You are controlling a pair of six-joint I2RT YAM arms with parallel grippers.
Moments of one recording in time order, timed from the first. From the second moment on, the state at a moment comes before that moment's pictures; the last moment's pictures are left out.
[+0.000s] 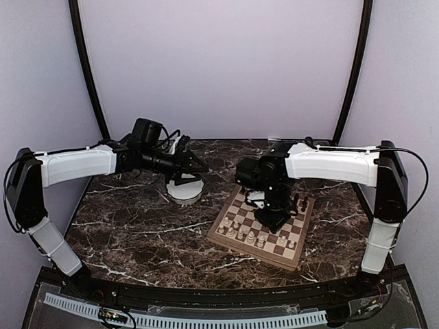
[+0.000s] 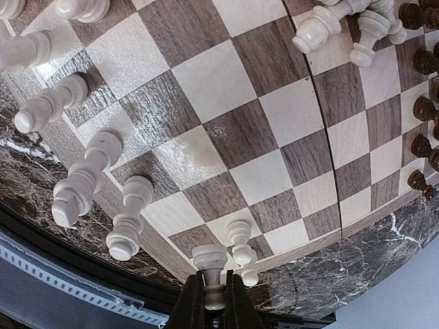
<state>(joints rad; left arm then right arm) -0.57 1.62 1.18 -0.19 0.72 -0.81 0.96 1.85 1.51 -1.36 0.04 0.26</state>
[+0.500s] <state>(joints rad) -0.57 1.59 1.15 -0.19 0.70 -0.82 0.98 1.91 1.50 -1.35 0.05 0.24</state>
